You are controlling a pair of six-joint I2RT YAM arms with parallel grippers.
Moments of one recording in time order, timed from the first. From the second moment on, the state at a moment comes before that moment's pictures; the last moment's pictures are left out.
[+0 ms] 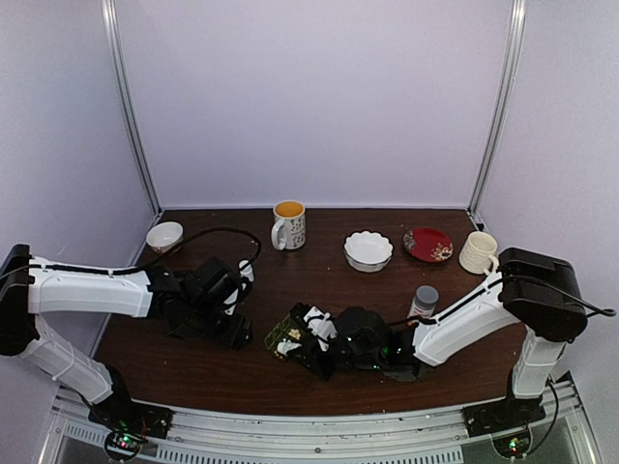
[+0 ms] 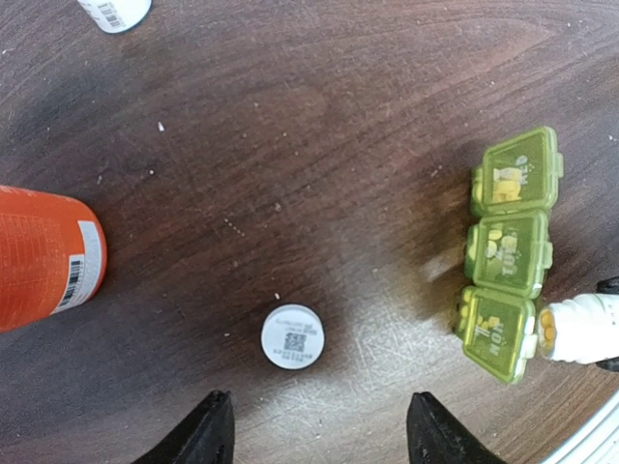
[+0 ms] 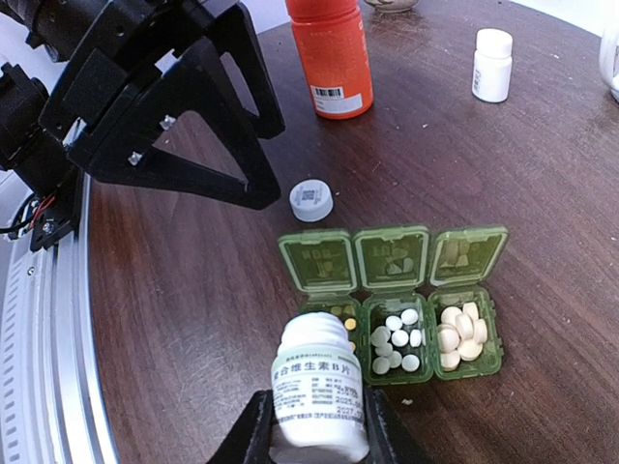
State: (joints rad) left arm -0.90 1.39 0.78 -0.50 -0.10 -0.46; right arm 1.21 1.84 0.77 0.61 0.04 0.26
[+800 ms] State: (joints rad) left arm -0.90 1.42 0.79 -0.52 -0.11 -0.47; right arm 1.21 1.84 0.78 0.59 0.04 0.27
